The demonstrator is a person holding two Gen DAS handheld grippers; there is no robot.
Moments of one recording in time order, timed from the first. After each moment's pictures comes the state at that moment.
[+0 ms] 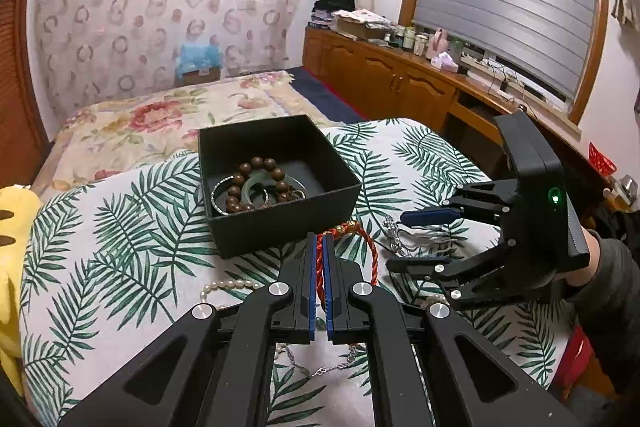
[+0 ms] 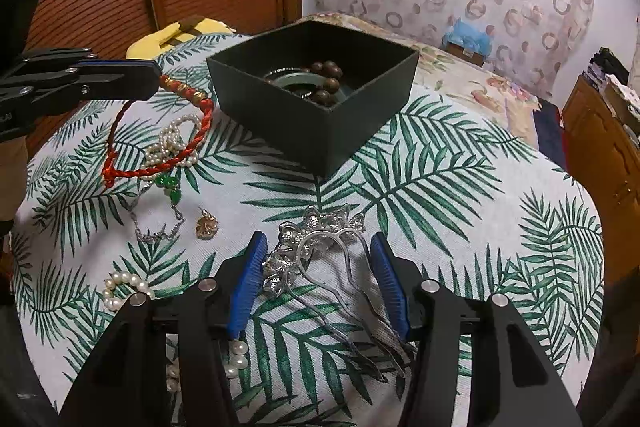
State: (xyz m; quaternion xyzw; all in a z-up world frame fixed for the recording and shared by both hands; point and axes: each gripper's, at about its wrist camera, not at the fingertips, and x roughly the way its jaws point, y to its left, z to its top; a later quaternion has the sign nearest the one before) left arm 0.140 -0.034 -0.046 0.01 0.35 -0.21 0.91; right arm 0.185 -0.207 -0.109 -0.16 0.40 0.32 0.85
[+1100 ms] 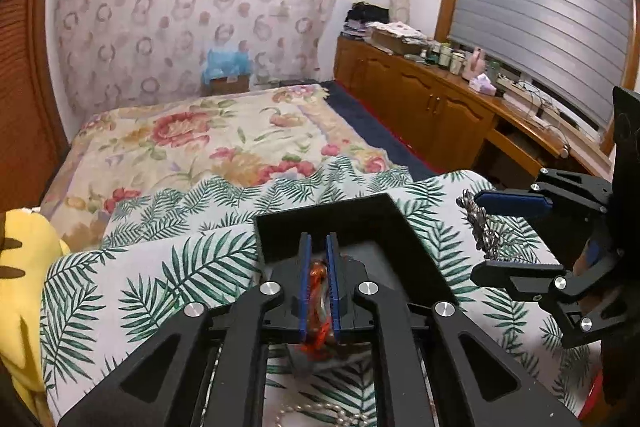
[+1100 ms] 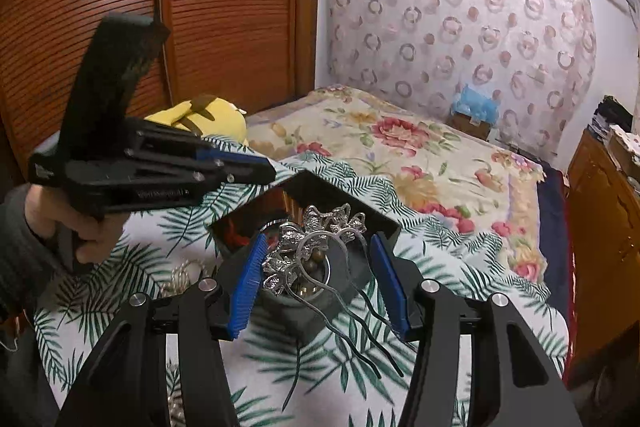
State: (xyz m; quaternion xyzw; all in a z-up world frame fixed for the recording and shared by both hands) left arm 0.248 -0.008 -0.031 0.00 0.34 -0.17 0.93; right arm 0.244 -0.183 -0.019 -0.13 0.30 0.37 0.87
